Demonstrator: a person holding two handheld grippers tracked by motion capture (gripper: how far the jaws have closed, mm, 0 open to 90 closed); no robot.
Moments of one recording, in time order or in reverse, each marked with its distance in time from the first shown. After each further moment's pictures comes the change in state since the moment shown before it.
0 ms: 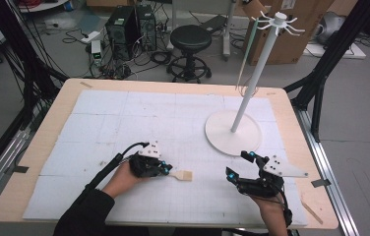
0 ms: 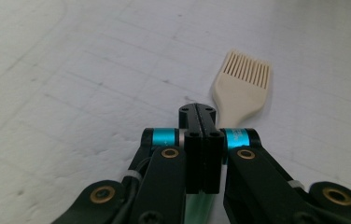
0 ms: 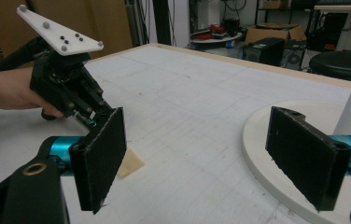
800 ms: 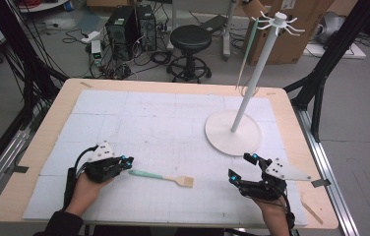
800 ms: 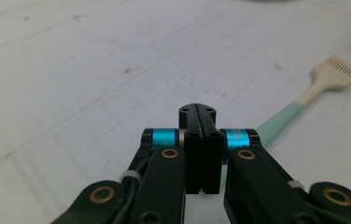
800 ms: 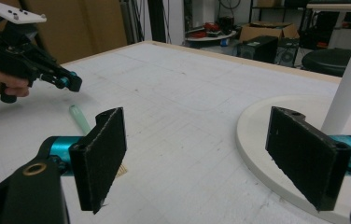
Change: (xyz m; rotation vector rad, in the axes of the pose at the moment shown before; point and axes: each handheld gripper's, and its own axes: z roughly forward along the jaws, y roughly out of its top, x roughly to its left) left arm 0.005 -0.069 -0.101 -0.146 0.359 -0.211; right arm 0.002 -0.002 -0.007 0.011 -0.023 -0.002
